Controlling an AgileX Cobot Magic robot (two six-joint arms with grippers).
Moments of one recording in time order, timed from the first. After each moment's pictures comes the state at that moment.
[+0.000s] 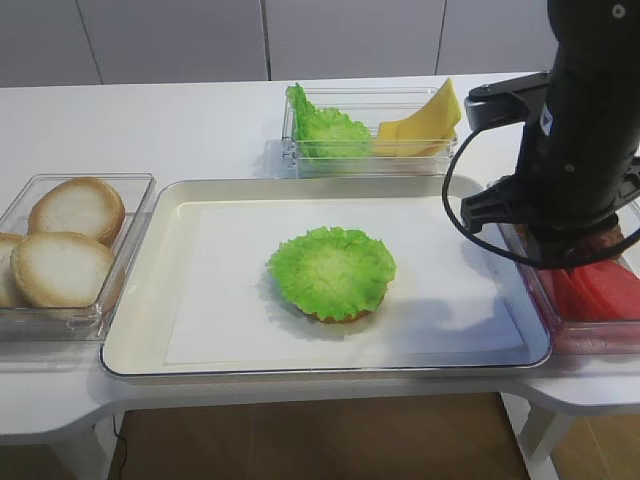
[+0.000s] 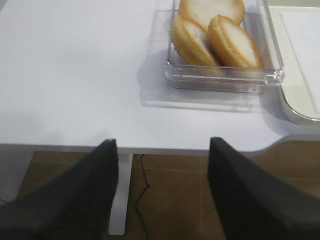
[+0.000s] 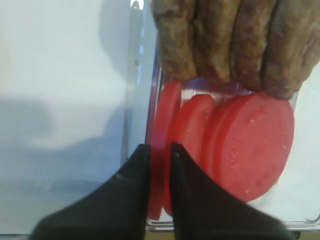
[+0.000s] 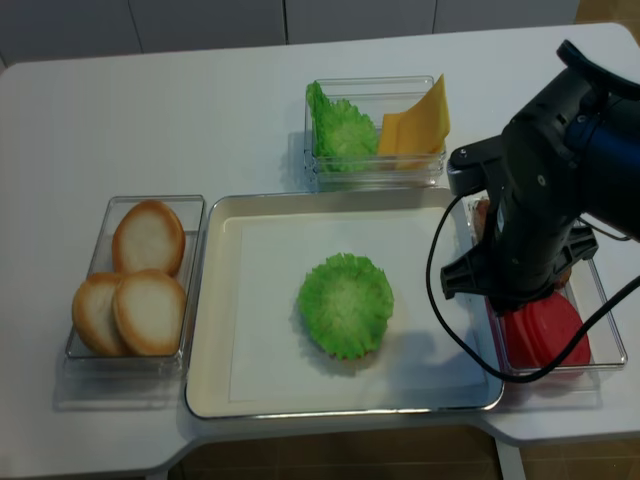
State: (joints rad) left arm 0.06 -0.02 -0.49 0.08 1.18 -0.08; right arm 0.49 1.57 -1.12 -0.16 1.09 0.39
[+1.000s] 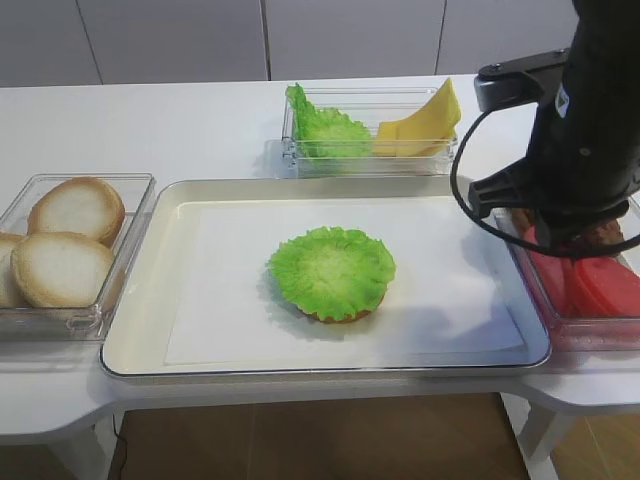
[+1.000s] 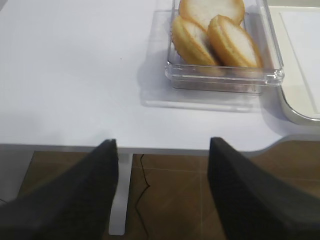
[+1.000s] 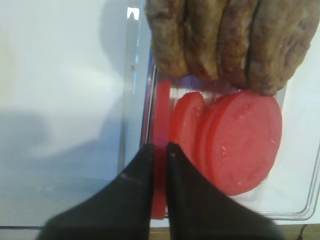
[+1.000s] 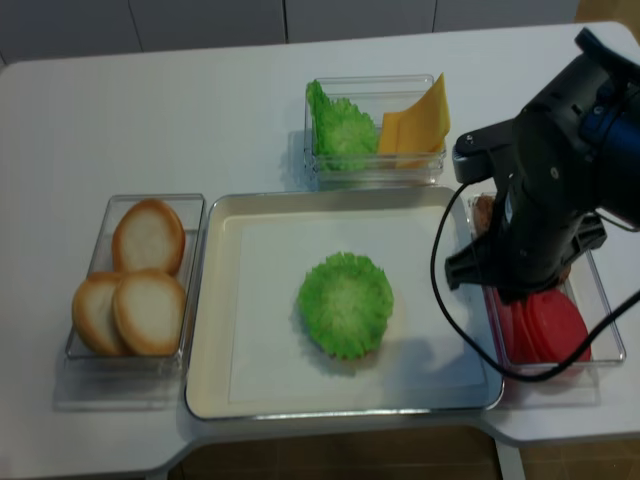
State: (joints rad) left arm 0.06 -0.02 -0.49 0.08 1.18 -0.08; right arm 0.49 1.53 -1.13 -0.18 1.11 0.39
